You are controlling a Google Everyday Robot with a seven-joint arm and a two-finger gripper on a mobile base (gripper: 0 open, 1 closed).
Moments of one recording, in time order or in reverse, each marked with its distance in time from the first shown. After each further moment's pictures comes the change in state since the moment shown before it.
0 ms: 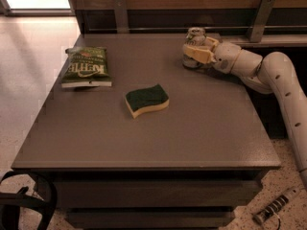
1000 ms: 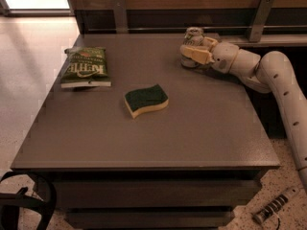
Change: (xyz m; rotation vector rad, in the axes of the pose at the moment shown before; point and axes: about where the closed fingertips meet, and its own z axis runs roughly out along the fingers) arm 0.000 0.004 0.006 -0.010 -0.001 0.001
